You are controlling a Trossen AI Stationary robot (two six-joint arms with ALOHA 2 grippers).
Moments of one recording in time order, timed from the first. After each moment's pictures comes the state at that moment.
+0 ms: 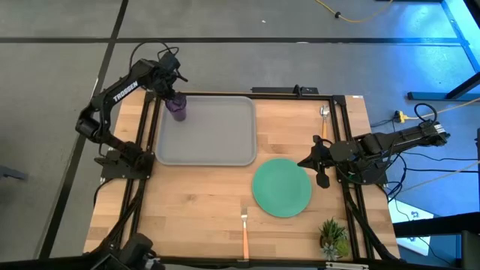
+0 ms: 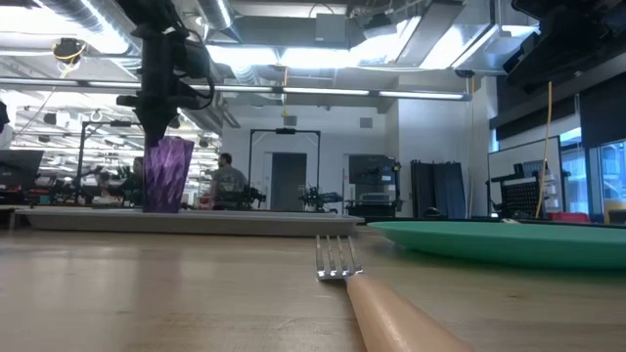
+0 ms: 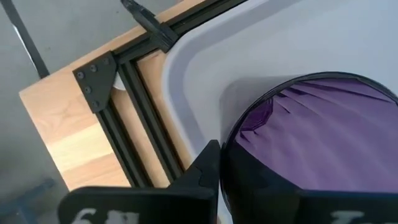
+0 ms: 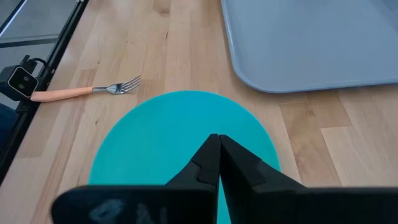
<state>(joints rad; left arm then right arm) 1.05 1.45 1.26 -1.16 -0.17 -0.09 0.27 0.68 0.59 -0.53 0.18 0.26</state>
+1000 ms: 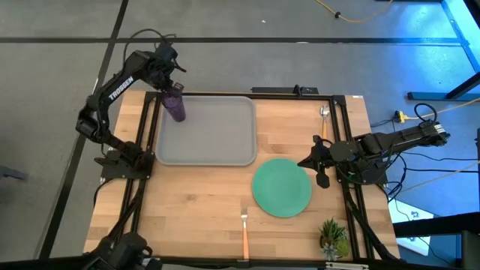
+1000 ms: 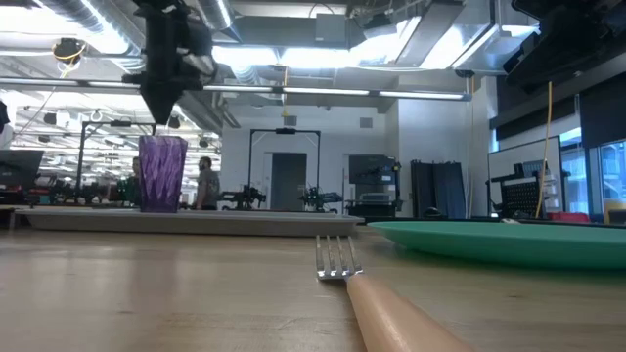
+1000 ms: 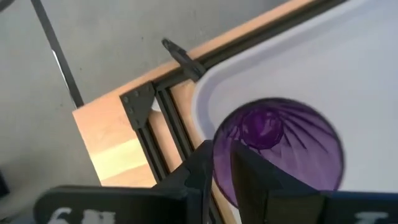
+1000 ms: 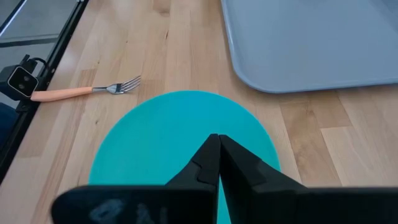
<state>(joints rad) 1.05 1.45 1.45 -1.24 -0.22 -0.07 0.27 0.69 0.59 -0.53 0.18 0.26</state>
